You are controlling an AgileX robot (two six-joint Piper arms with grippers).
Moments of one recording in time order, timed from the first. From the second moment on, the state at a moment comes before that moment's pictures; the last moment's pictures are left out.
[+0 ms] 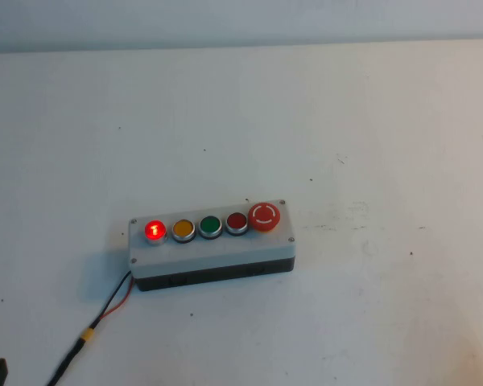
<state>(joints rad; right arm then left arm) -0.01 -0.01 0.03 0.25 0.34 -0.21 -0.13 -0.01 0.03 -0.06 0.39 0.17</state>
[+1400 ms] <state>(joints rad) -0.01 -0.01 0.03 0.25 0.34 -0.21 -0.13 -0.01 0.03 -0.37 0.28 0.13</state>
